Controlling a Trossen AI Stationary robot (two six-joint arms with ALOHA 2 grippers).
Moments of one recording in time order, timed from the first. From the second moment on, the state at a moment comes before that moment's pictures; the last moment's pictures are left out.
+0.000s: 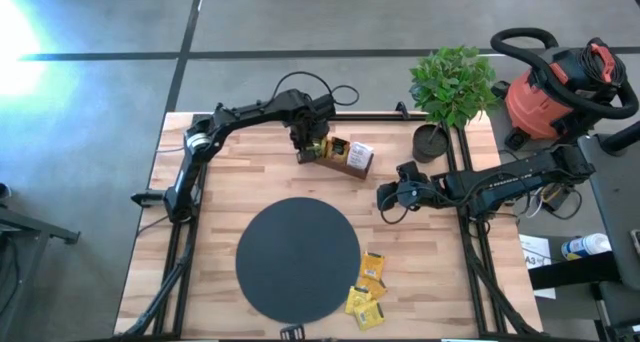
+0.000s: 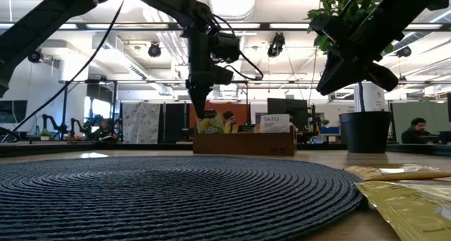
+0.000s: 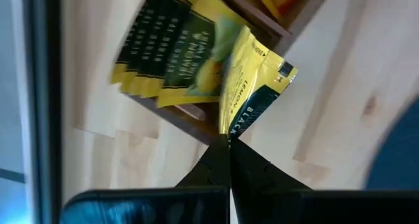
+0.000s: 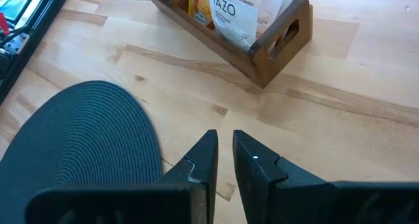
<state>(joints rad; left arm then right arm) 0.47 2.09 1.91 -1.24 -0.07 0.26 0.13 1.13 0.65 -0.41 0.52 1.22</state>
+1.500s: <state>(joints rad) 0.45 2.07 1.92 -1.25 -0.30 0.19 0.13 1.13 0.65 -0.41 0.49 1.23</state>
